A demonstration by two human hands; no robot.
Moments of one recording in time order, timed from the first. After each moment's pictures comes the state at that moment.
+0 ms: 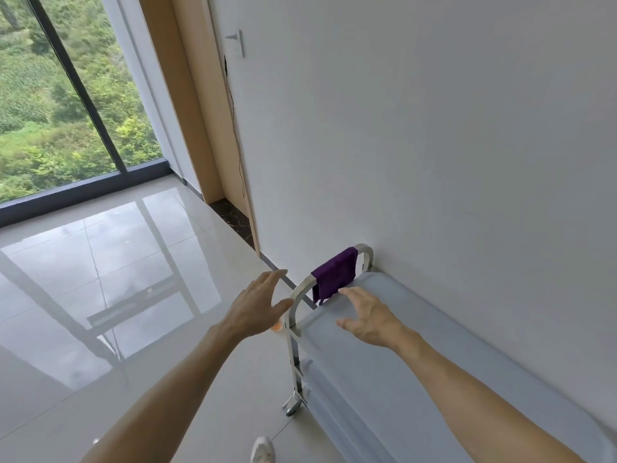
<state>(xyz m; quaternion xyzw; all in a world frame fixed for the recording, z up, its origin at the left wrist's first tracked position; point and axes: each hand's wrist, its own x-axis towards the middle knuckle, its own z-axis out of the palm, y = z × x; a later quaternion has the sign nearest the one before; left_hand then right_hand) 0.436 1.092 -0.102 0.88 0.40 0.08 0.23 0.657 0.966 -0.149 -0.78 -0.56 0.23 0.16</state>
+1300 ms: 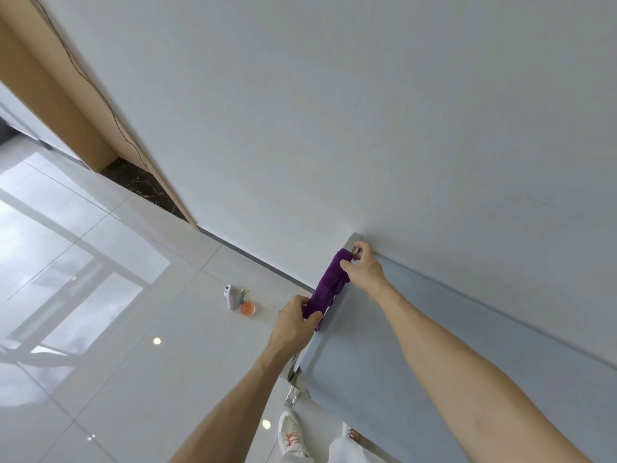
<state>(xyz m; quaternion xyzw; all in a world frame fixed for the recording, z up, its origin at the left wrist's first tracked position) 0.615 1.268 -0.241 0.78 0.40 -0.06 0.47 0.801 1.197 -0.255 -0.83 -0.11 0.33 0.43</state>
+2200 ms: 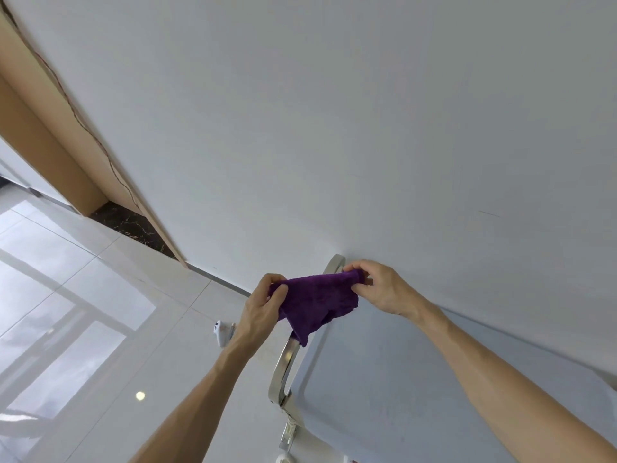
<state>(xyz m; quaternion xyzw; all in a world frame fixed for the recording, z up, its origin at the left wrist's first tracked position) 0.610 1.297 -0.184 0.72 0.30 0.15 0.61 0.800 1.115 -0.165 -0.80 -0.35 0.29 0.39</state>
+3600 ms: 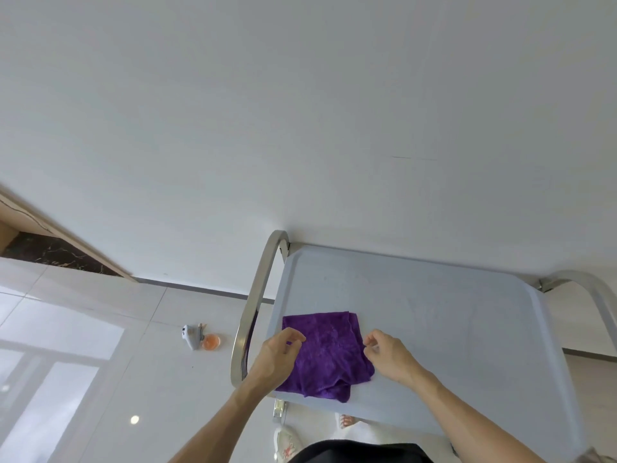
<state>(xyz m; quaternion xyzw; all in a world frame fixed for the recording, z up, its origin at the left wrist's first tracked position) 0.606 1.196 -0.288 0.87 0.19 -0.13 0.44 0.706 0.950 -0.313 -0.88 -0.08 0.36 0.29</state>
